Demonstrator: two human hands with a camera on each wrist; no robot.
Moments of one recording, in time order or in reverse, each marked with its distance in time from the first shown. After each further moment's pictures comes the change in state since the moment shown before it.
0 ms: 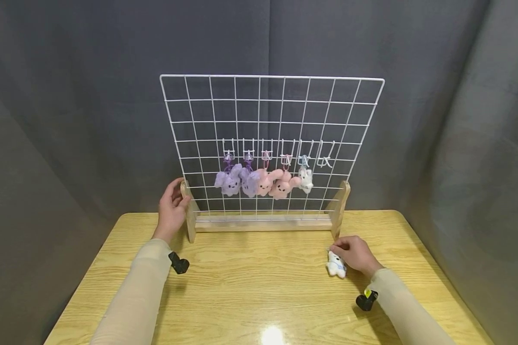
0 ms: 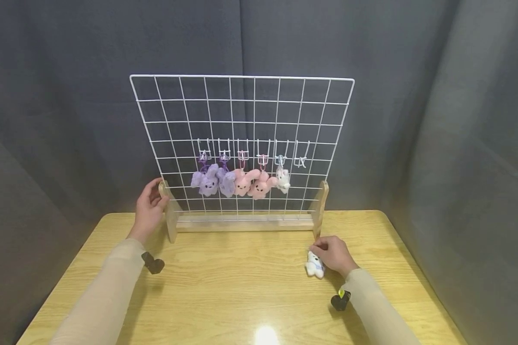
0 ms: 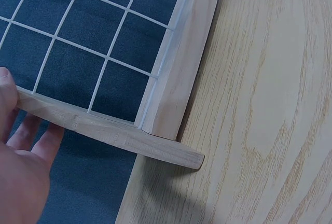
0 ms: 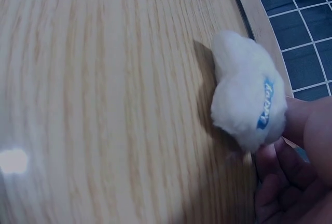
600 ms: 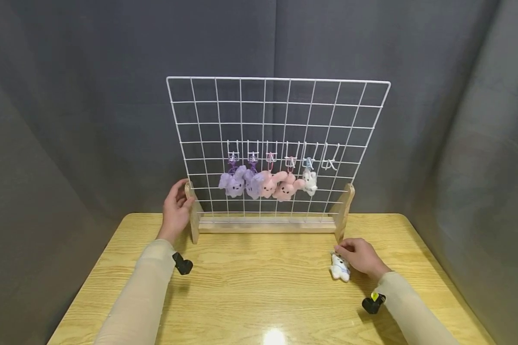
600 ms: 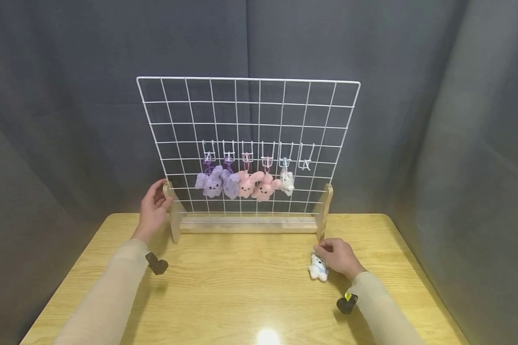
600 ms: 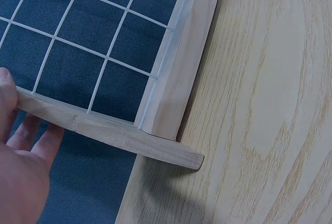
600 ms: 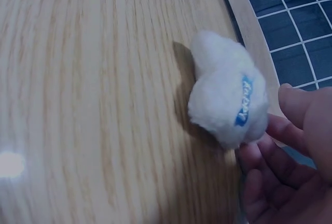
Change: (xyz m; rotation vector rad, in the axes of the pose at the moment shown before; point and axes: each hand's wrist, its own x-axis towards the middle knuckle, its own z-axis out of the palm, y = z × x) left_hand 0.001 -0.001 0.000 -0.002 0.000 -0.001; right_hand -0.002 -0.003 -0.007 0.014 -0.025 0.025
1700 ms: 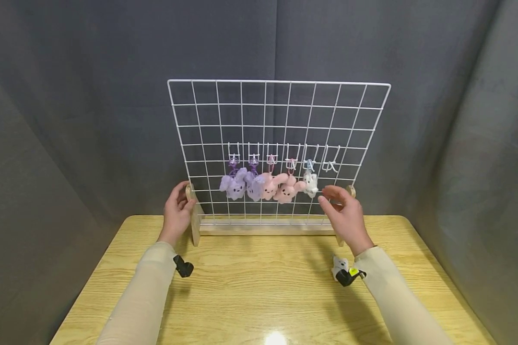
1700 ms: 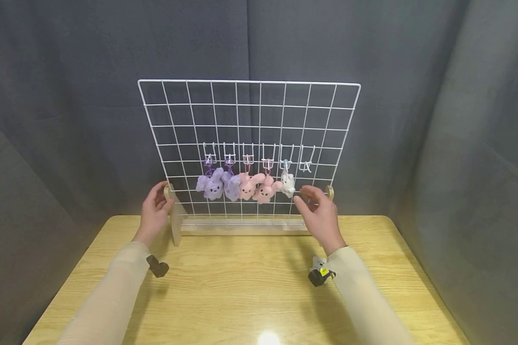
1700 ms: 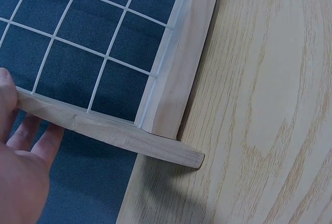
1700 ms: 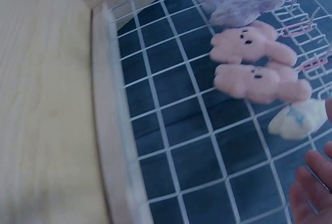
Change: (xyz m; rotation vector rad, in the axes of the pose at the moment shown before) left_hand -0.003 0.007 -0.001 -0.016 -0.014 -0.011; right_hand 0.034 -0.129 -0.030 0.298 0.418 -0.284
